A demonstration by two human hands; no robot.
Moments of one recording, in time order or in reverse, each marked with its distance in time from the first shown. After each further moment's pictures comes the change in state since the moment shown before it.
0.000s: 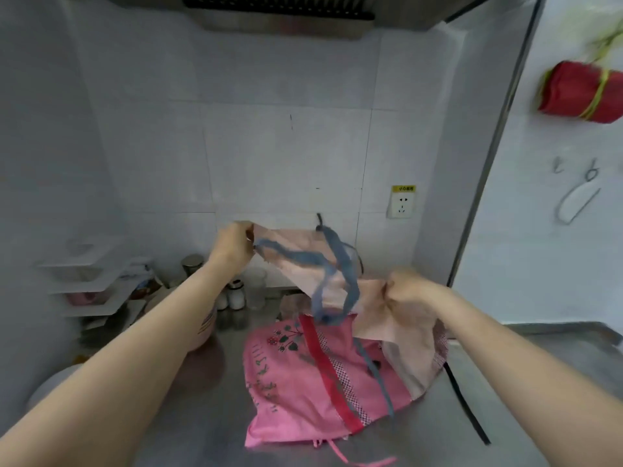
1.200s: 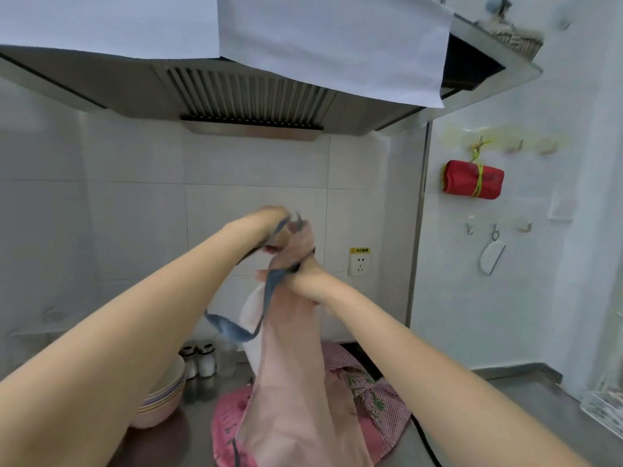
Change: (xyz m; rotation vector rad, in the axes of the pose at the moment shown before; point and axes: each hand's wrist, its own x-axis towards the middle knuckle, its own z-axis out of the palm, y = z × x) left_hand -0.038 0.189 -0.070 0.022 -0.158 -0.013; right_hand -0.128 -0.125 -0.086 0.847 0.231 -0.338
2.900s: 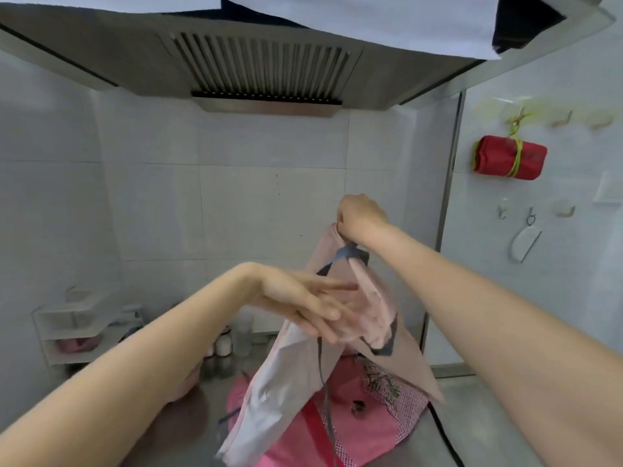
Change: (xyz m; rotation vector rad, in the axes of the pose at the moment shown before) left_hand -0.038 -0.055 0.045 -0.204 -1.107 0.236; right_hand 0.047 -0.002 -0.071 -0.827 0.325 -0.017
